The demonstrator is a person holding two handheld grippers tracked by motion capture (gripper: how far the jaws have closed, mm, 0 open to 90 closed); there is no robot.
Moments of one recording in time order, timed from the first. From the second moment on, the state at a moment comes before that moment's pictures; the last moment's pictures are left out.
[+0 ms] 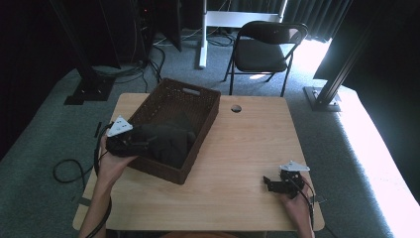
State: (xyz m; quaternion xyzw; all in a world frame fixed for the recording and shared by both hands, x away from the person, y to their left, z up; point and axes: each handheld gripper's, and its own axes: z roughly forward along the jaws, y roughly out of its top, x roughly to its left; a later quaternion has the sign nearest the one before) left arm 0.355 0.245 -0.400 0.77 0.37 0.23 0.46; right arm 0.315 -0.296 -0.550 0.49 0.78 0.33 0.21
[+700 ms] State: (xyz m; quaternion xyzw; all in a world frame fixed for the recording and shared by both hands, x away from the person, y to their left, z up) left arm 0.382 0.215 -0.412 0.81 0.35 0.23 0.41; right arm 0.315 -0.296 -0.550 0.49 0.78 0.33 0.21
